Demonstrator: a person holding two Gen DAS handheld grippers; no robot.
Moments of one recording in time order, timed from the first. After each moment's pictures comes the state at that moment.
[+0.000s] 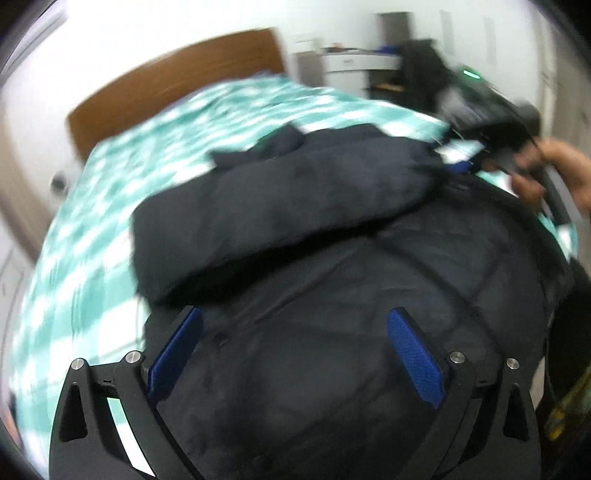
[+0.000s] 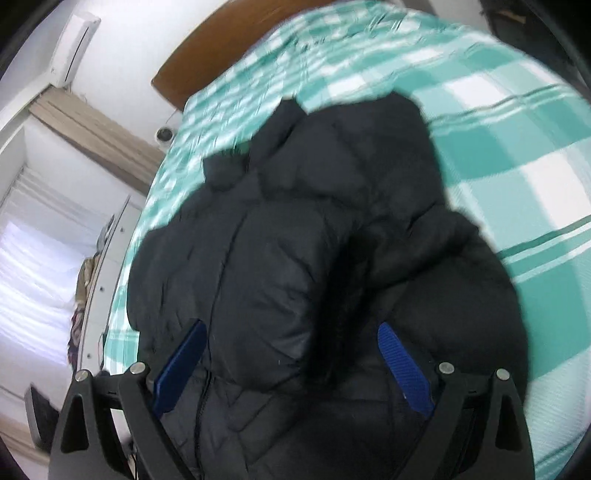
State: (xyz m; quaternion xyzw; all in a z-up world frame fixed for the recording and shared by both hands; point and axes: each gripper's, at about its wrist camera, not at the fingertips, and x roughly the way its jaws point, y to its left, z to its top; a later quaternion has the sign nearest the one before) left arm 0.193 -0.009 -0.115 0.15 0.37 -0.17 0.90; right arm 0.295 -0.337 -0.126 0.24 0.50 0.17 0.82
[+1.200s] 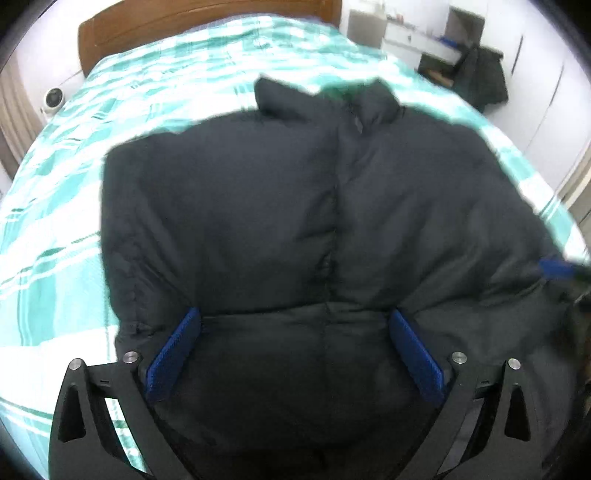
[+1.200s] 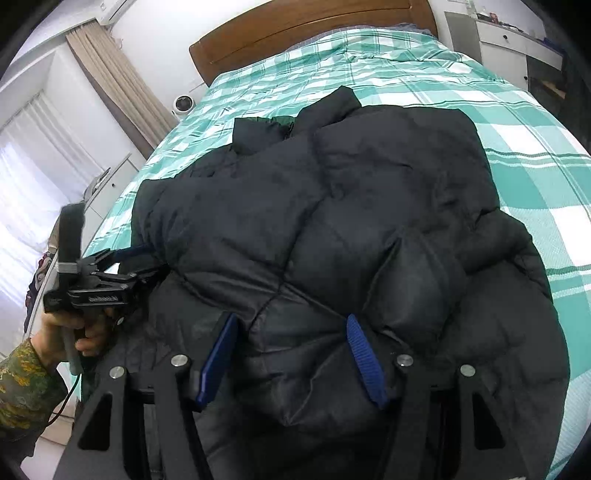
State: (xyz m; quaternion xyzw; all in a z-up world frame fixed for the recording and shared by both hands) left arm 0.348 0.016 -0.150 0.04 0.47 -0.17 0.87; right arm 0.279 -0.272 -0.134 0.12 0.47 0.16 0.86
